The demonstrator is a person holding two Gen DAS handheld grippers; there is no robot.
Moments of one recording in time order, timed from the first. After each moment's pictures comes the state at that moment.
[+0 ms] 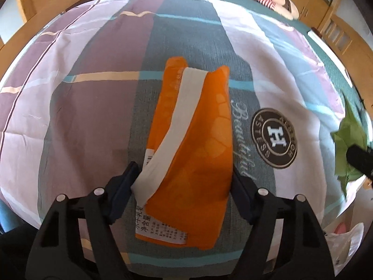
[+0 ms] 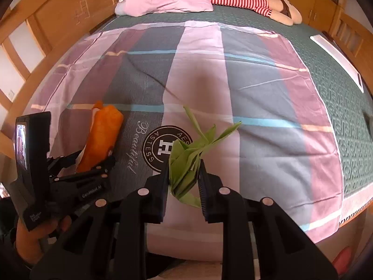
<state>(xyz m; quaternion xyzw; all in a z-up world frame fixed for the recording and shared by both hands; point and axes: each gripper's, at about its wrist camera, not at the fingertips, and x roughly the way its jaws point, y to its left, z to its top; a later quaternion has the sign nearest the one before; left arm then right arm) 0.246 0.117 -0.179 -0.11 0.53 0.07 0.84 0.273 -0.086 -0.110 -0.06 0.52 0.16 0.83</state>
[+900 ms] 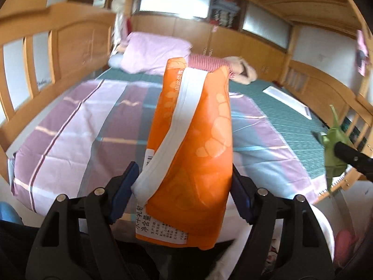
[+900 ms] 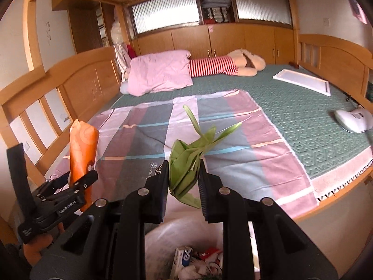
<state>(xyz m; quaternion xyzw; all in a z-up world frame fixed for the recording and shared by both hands) 0.089 0.065 -0.026 -0.09 0.30 0.03 0.95 0.109 -0.185 0.012 0.05 0.33 0.14 0.93</state>
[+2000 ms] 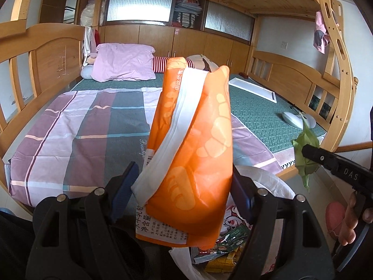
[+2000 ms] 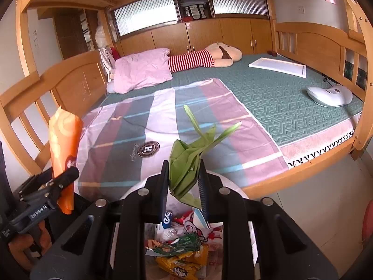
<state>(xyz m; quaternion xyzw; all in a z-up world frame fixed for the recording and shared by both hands) 0.009 0.004 -0.009 -0.05 0.30 -0.06 0.95 0.028 -0.251 -0.001 0.07 0.35 0.10 0.93</state>
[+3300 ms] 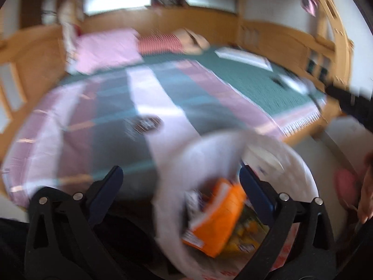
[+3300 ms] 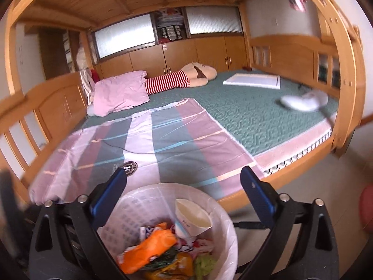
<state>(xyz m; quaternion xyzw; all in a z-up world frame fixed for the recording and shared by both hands) 0.011 -0.035 -0.044 0.02 0.33 -0.06 0.94 0.006 -0.273 0.005 0.07 0.28 0.02 0.96</state>
